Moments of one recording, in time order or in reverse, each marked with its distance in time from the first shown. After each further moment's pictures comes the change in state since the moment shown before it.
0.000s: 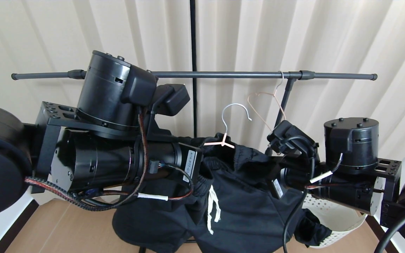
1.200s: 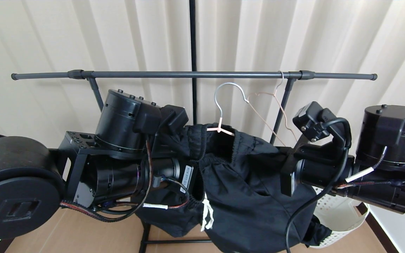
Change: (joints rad) left arm 0.049 0.039 0.147 -0.169 0.001 0.068; right arm -0.003 -0.103 0.036 -0.104 0.209 0.105
